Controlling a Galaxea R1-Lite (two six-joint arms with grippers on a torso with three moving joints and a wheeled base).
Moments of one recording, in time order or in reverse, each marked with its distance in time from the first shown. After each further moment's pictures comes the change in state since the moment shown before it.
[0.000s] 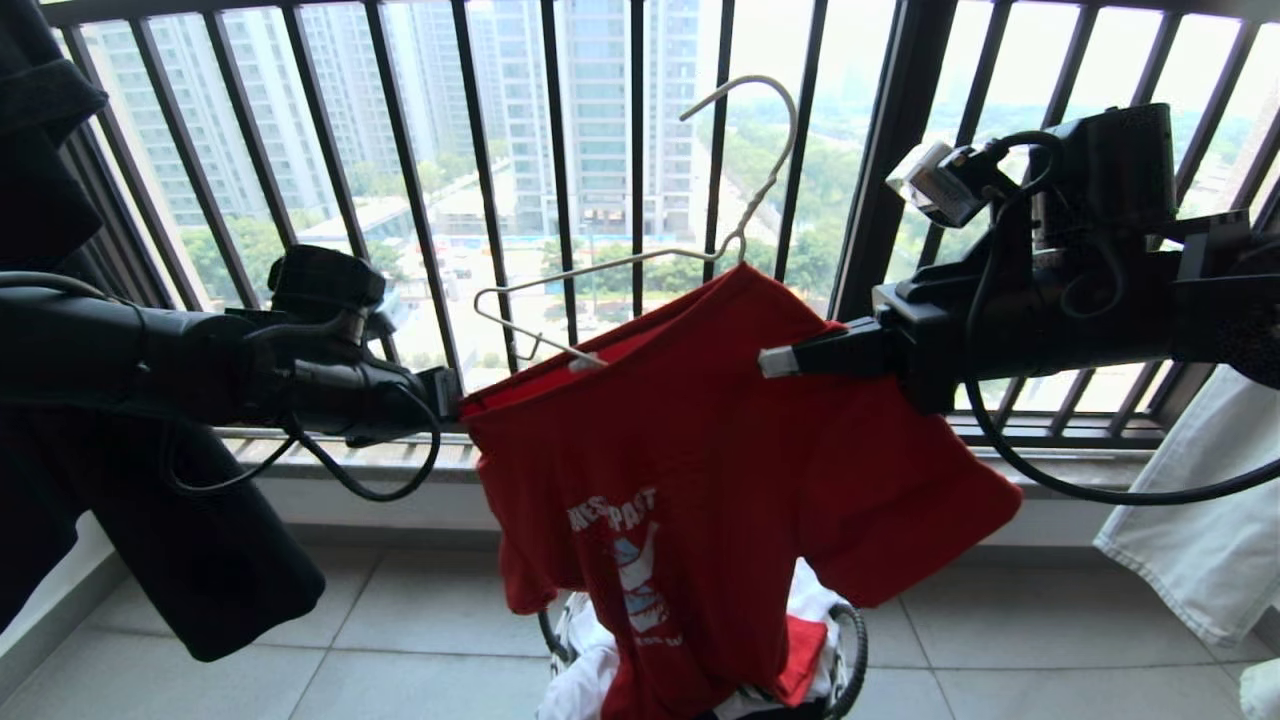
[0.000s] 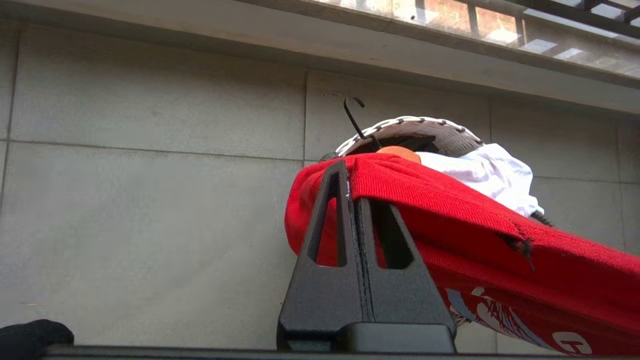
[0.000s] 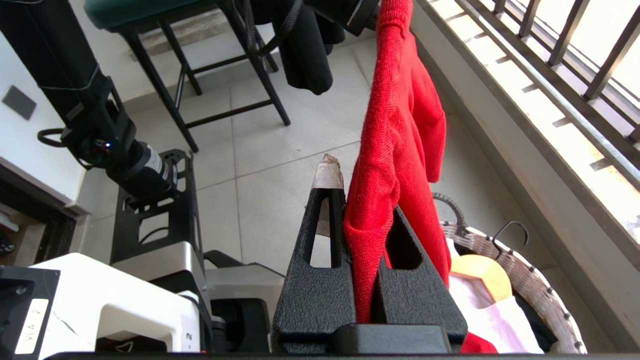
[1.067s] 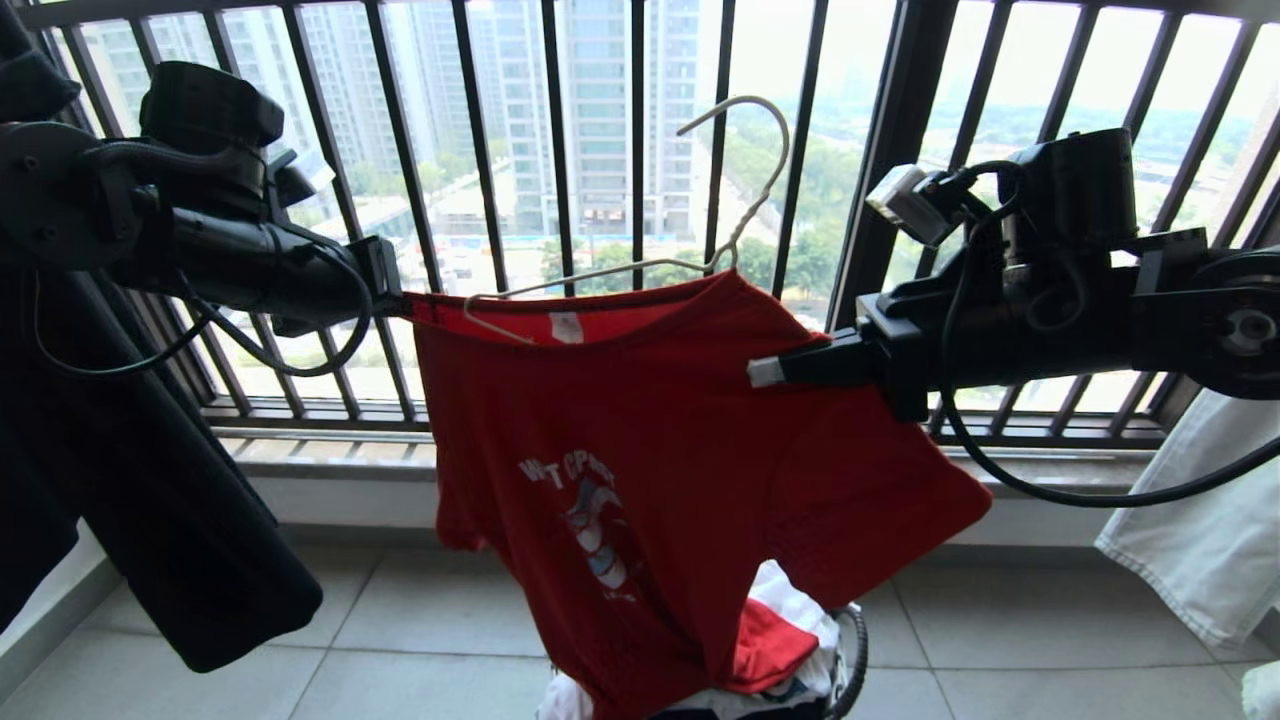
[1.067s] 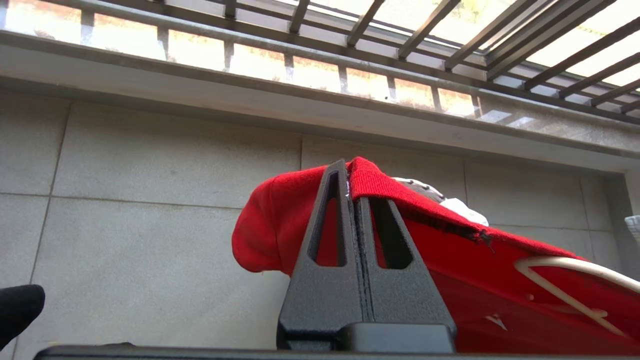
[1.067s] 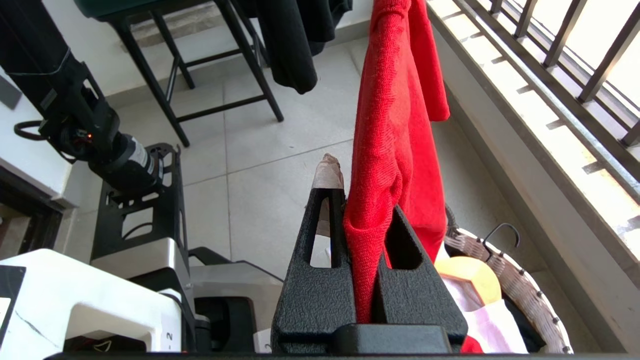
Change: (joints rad) left arm 0.051 -0.075 -0.373 0.300 -0.004 0.012; right arm 0.001 0.042 0.002 -0.017 -0.002 -0.044
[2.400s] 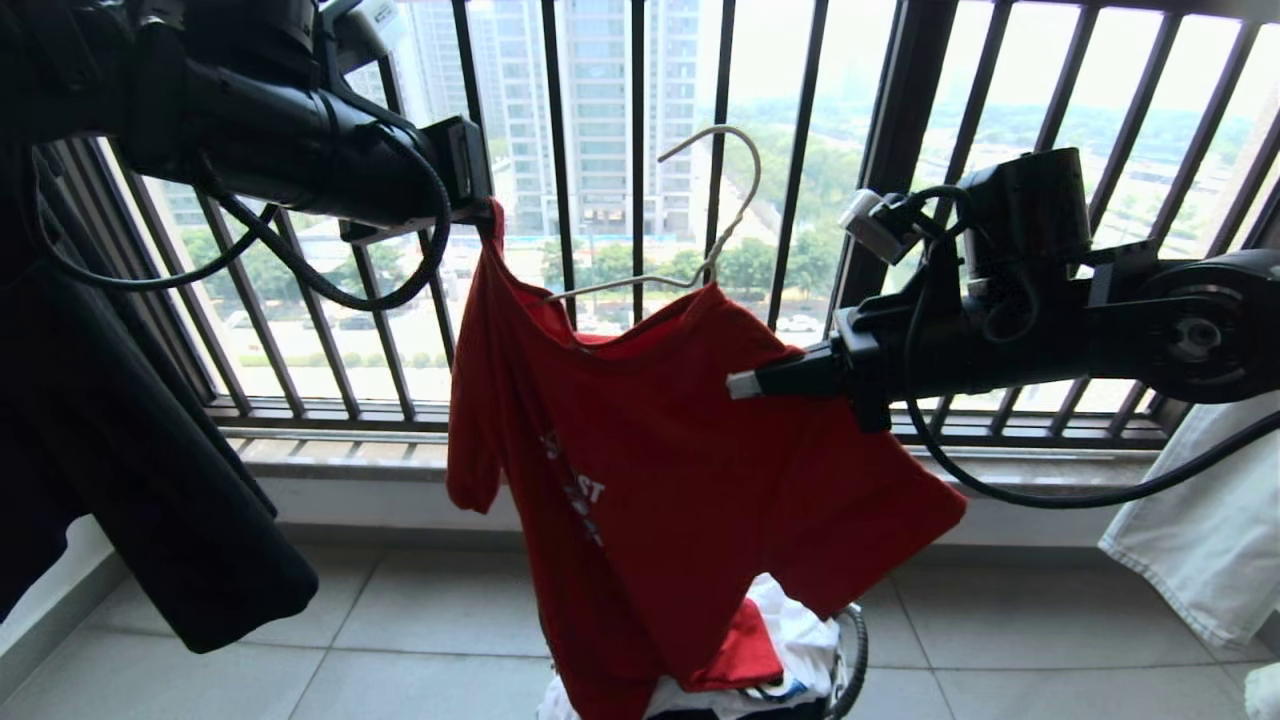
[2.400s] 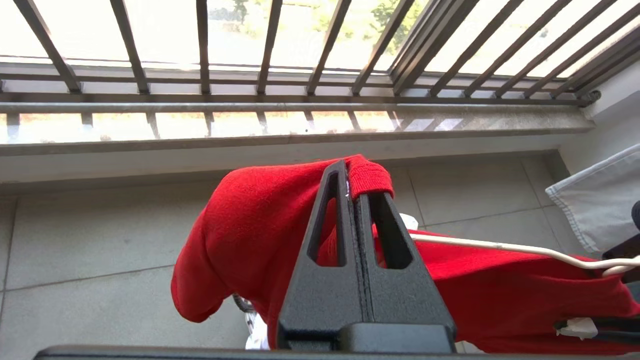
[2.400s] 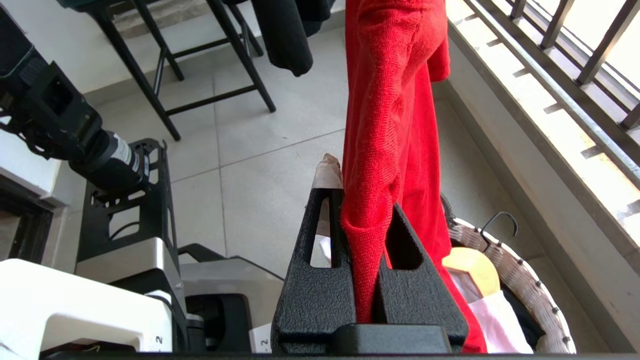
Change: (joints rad) left arm -0.299 -0.026 -0.271 0.125 0.123 0.009; right arm 0.031 0.045 -0.020 0.008 -0.056 -0.002
